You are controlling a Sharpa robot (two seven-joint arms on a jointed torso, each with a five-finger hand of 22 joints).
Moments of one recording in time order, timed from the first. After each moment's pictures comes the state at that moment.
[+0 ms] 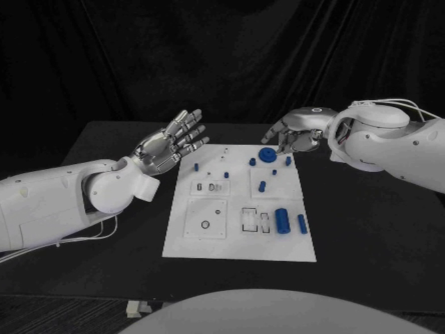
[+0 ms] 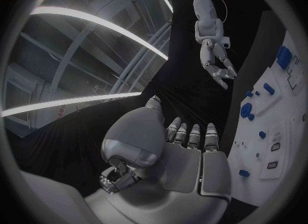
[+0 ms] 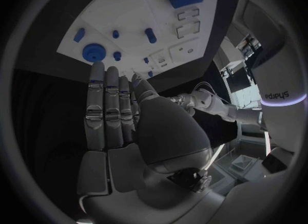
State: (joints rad) left arm 1.19 -0.91 -0.21 1.49 0.20 0.28 0.48; left_hand 1.20 0.29 -0.23 0.28 0.34 0.14 -0.04 0.04 0.02 0.01 -0.08 0.01 0.00 0.00 -0.01 0.00 0.00 0.17 0.00 0.10 0.00 0.00; right arm 1.40 -0.77 -0.21 1.42 -1.55 -0.09 0.06; right_hand 1.49 0.07 -0.03 0.02 0.22 0.73 -0.03 0.12 0.08 1.04 0.04 0.42 0.13 1.23 0.01 0.39 0.24 0.17 1.28 0.11 0.28 0.13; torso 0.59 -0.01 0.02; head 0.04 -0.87
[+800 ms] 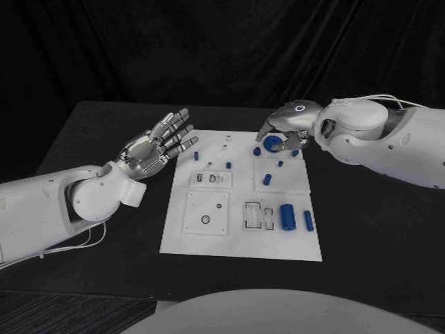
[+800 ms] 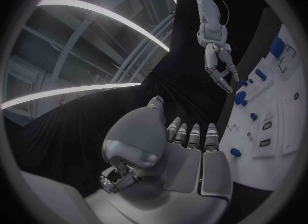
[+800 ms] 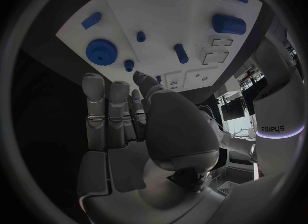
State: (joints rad) left arm 1.19 -0.93 -0.21 1.50 0.19 0.31 0.50; left_hand 1.24 0.29 -0.20 0.26 0.42 0.15 -0.03 0.04 0.03 0.00 -0.07 0.01 0.00 0.00 0.01 0.00 0.00 0.17 0.00 0.11 0.00 0.00; right arm 1.40 -0.75 -0.21 1.39 -1.81 -0.13 0.06; right_hand 1.40 -0.06 0.21 -0.03 0.31 0.78 -0.02 0.08 0.14 0.72 0.03 0.25 0.10 1.29 -0.04 1.05 0.73 0.16 1.23 0.06 0.98 0.87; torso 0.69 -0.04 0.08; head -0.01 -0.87
